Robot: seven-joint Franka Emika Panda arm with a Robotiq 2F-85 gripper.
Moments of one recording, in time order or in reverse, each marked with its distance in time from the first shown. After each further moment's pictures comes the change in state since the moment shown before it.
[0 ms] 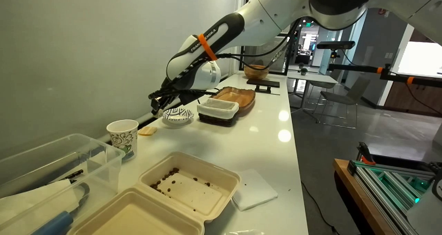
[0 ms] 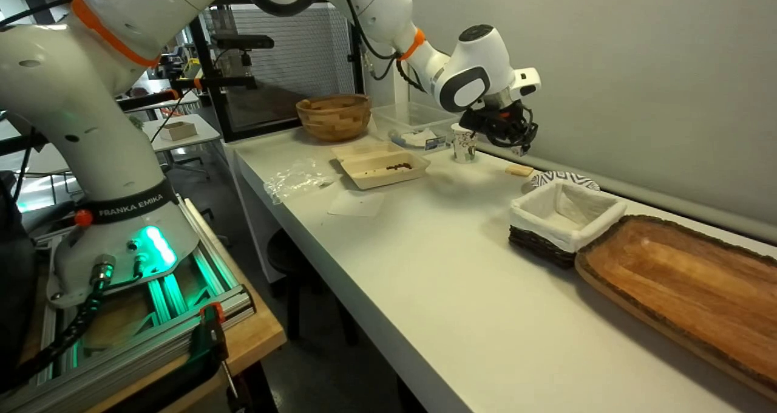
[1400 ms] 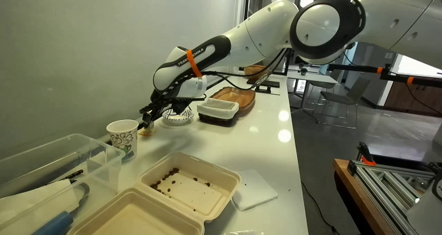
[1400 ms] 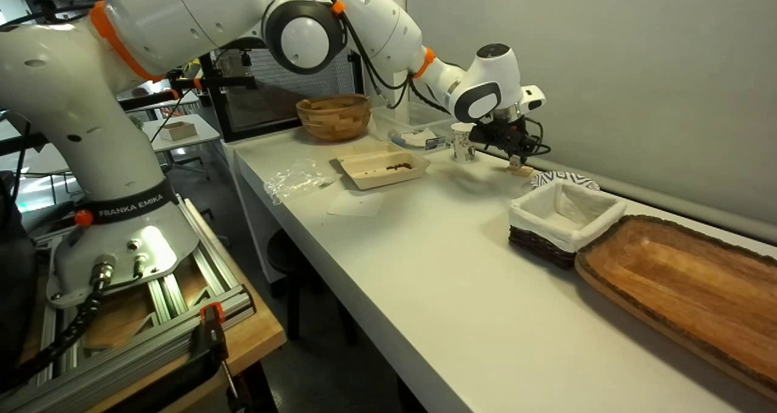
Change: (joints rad) arm 0.038 0.254 0.011 0.392 -0.017 -0.234 -0.171
